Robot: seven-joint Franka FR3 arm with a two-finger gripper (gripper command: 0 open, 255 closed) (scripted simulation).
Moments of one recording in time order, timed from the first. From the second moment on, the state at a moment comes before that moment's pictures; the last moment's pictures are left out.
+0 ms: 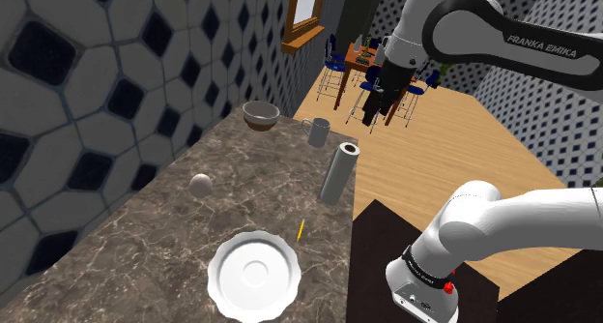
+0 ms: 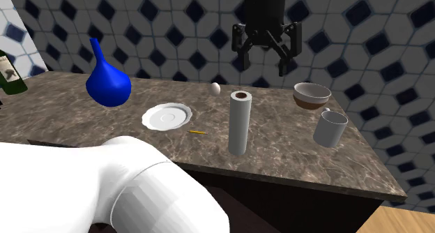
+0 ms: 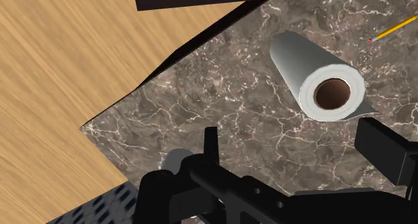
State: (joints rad) arm -0.02 -0.80 0.06 -2.38 -0.05 1.63 0.05
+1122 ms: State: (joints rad) arm 0.02 -0.43 0.35 -2.32 -0.01 1.97 0.37
